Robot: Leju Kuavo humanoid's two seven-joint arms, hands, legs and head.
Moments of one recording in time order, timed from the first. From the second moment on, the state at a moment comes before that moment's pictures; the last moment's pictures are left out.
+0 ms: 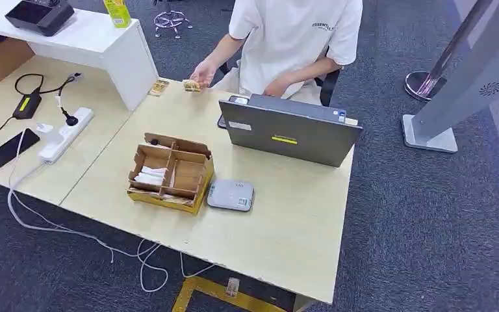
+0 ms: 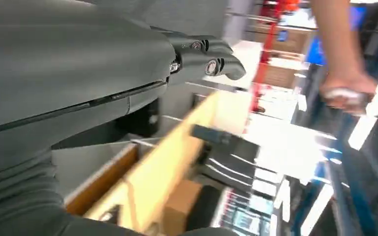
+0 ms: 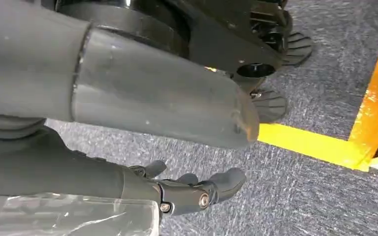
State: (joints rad) left arm -0.07 0.44 1.28 -0.89 0.46 -0.24 -0.54; right arm -0.07 0.06 0.57 -0.17 -0.57 -0.24 -0.14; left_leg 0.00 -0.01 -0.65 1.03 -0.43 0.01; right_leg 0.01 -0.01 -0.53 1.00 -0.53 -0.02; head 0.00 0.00
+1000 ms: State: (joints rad) left arm -0.79 0.42 0.38 -0.87 -0.42 0.27 -0.40; right arm -0.11 0.06 0.64 -0.16 -0.56 -0.20 -0.09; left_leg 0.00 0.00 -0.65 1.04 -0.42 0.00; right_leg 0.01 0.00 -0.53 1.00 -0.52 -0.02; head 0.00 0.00
